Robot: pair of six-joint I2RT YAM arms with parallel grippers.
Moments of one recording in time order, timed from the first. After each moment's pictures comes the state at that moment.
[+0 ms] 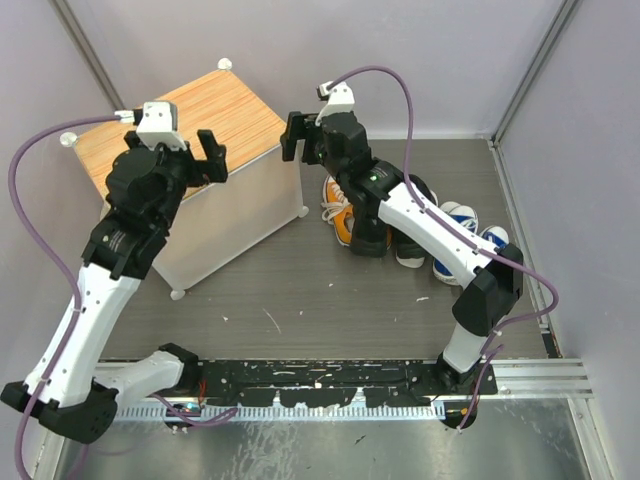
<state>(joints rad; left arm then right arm) -0.42 1.02 1.40 -0.42 -0.27 -0.12 0.73 1.72 1.72 -0.18 0.28 0.34</state>
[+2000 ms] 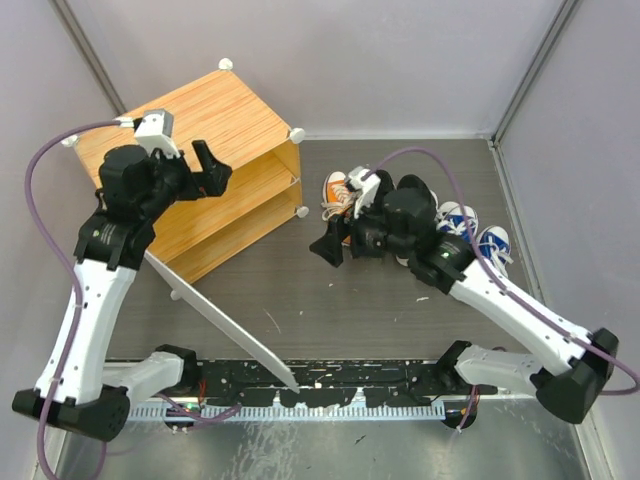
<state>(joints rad) -0.23 1.09 1.41 -0.58 0.04 -0.28 0.75 1.07 1.09 -0.31 -0.26 0.24</state>
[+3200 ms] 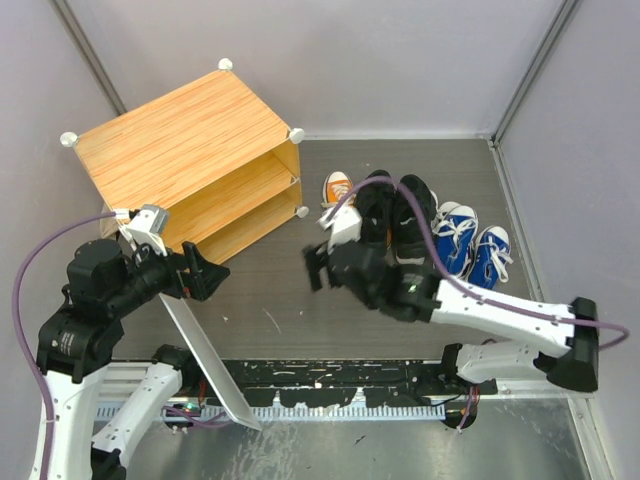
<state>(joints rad) -0.23 0.61 1.19 -1.00 0.36 -0.28 1.27 1.20 1.04 -0.39 0.53 0.40</state>
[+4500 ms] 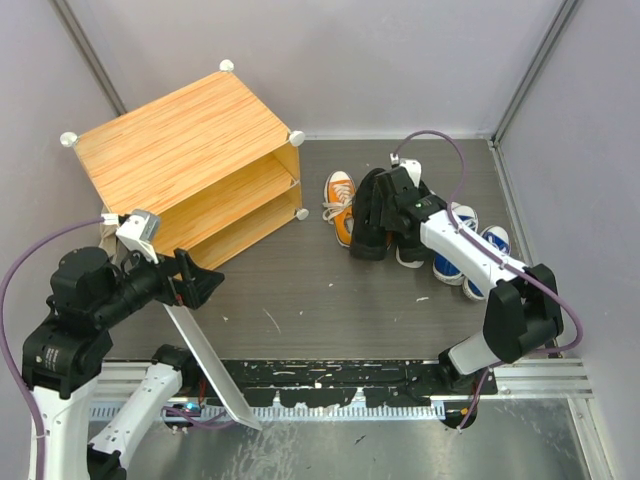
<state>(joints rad) -0.23 0.59 1.27 -1.08 0.37 -0.25 0.45 1.49 1.16 -0.56 0.40 0.44</state>
